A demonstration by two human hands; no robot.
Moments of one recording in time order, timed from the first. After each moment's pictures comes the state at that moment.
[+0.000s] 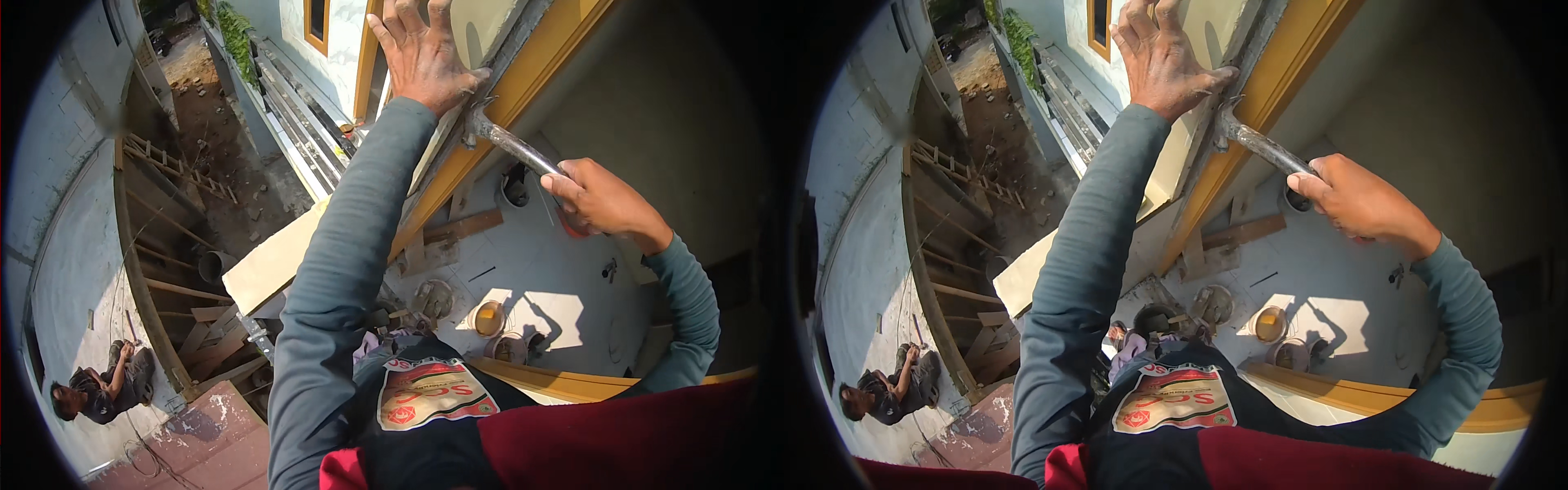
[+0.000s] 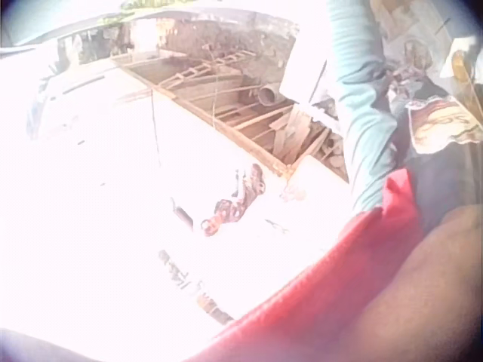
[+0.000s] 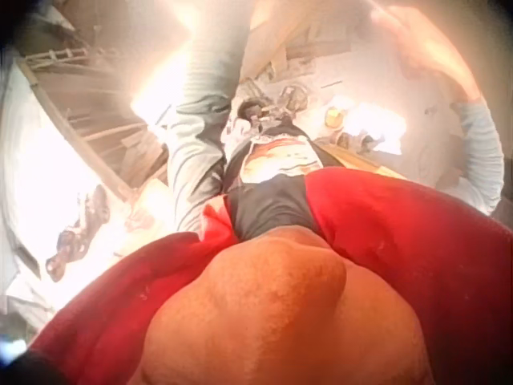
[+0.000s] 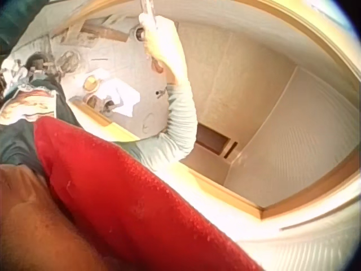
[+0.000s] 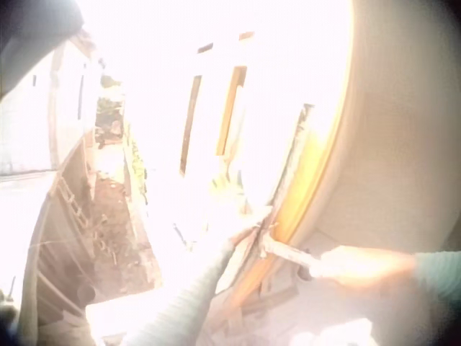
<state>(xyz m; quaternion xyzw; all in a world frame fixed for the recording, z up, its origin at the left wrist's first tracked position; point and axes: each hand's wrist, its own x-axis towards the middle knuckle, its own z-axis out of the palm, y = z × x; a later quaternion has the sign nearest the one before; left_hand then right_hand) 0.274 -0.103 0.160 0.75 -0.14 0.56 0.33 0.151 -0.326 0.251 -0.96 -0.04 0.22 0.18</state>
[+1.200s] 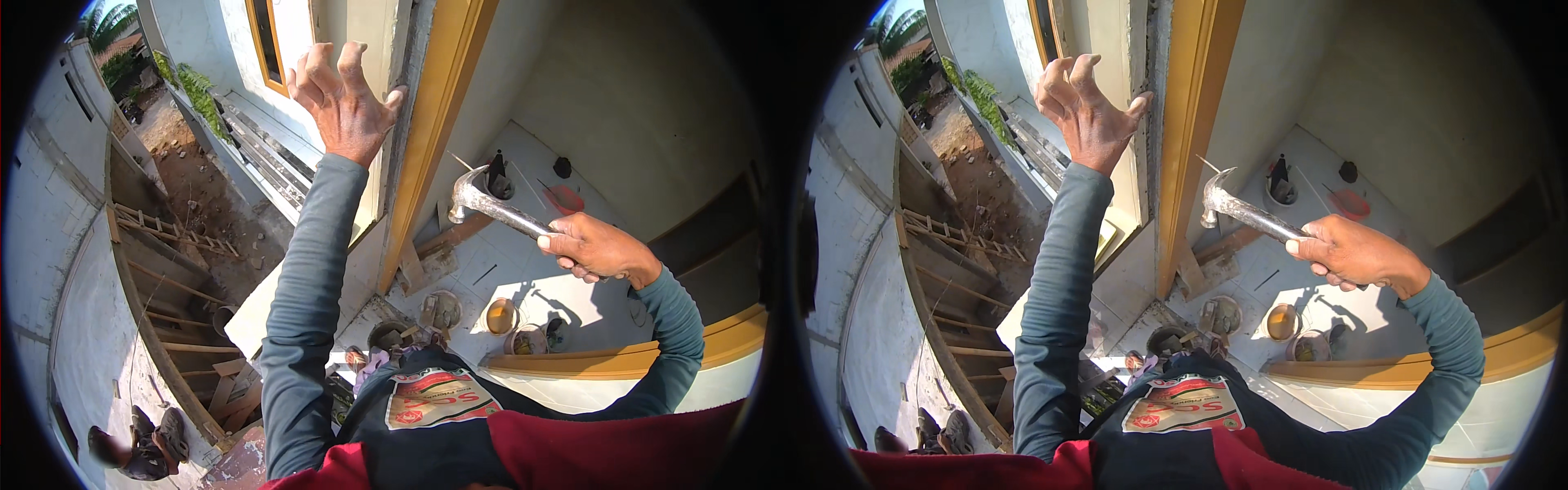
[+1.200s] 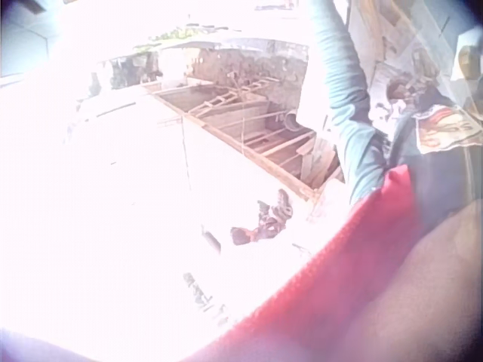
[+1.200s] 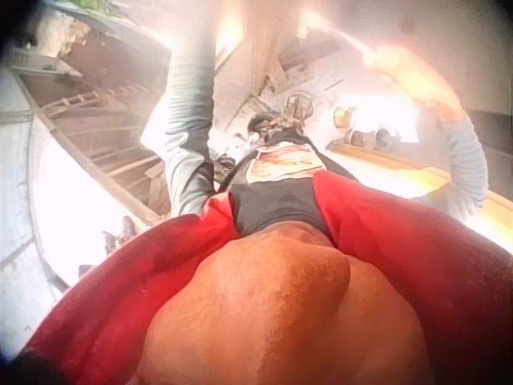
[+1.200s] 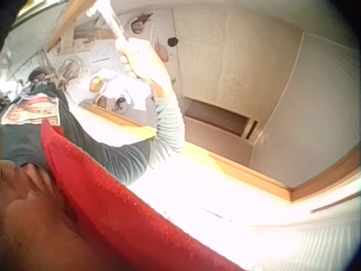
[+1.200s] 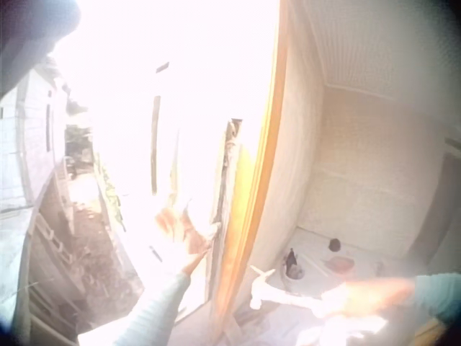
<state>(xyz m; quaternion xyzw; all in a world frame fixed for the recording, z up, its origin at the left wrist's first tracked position) 0.268 -0.098 0.146 0.73 -0.13 0.63 0.23 0.080 -0.384 0.235 -0.90 0.04 0.31 0.32</state>
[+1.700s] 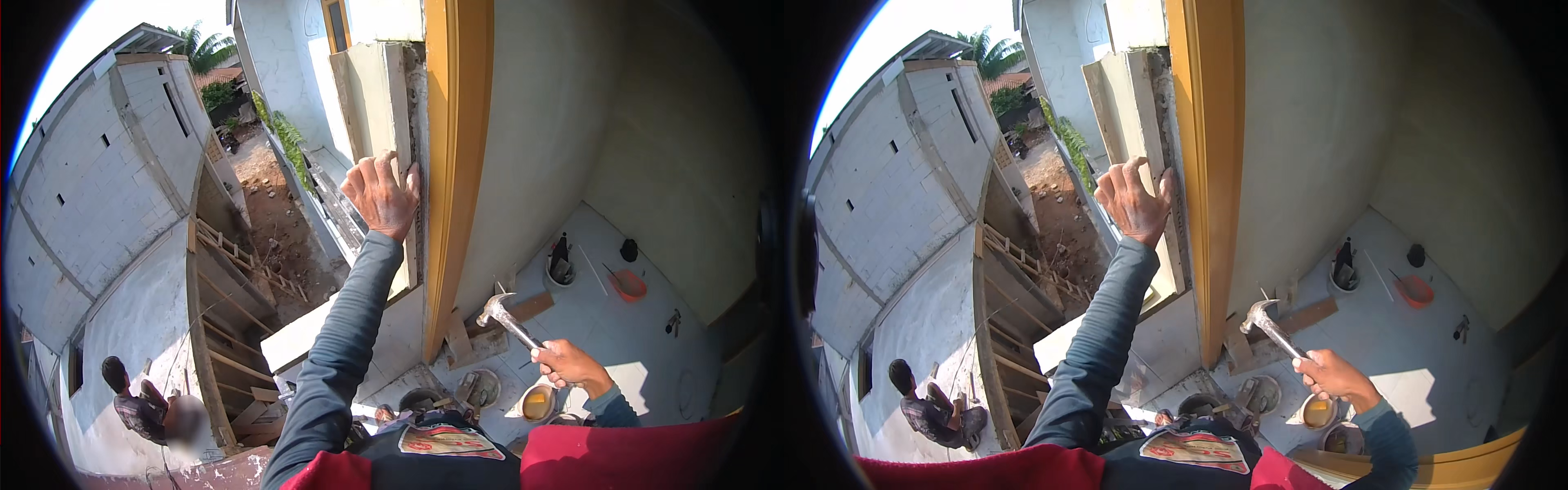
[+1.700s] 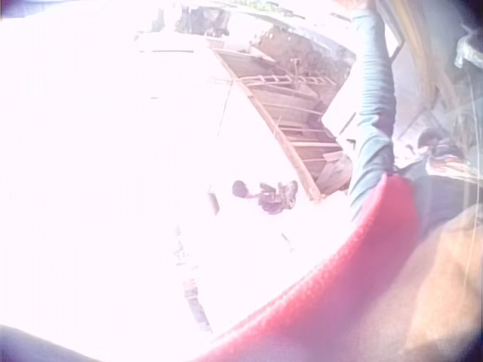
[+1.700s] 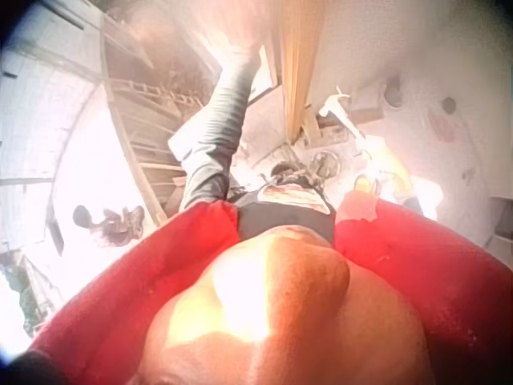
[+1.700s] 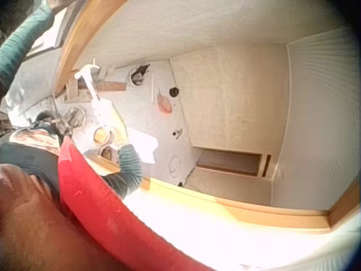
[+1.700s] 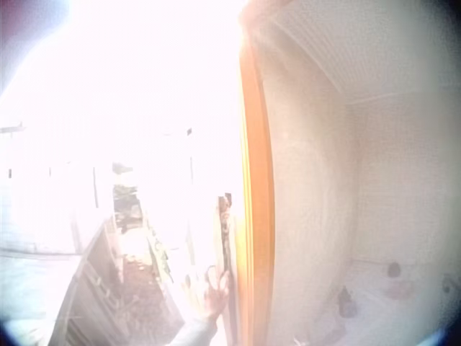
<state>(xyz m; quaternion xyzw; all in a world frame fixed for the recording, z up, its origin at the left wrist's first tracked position) 0.245 -0.125 0.135 0.76 0.00 0.63 0.14 0.064 -0.477 0.071 -0.77 0.07 0.37 0.52</state>
